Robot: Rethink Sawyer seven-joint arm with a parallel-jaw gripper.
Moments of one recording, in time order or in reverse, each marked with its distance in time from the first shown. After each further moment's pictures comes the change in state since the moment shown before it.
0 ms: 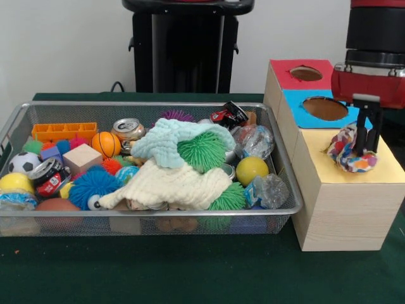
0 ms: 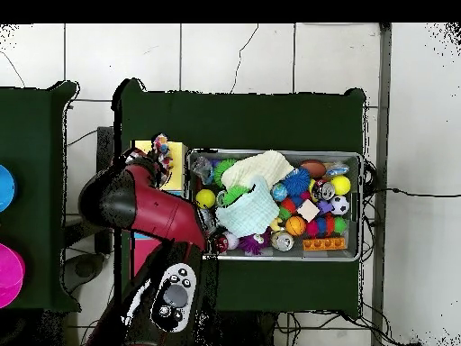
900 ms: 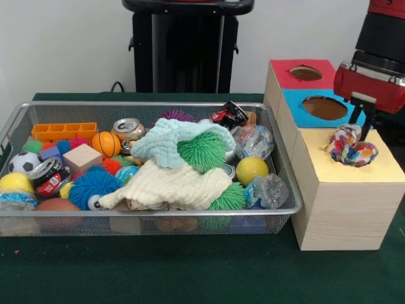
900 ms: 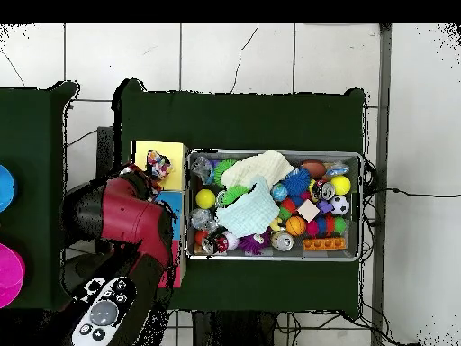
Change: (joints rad) arm 0.251 0.200 -0.335 -0.135 0.044 0.189 0.179
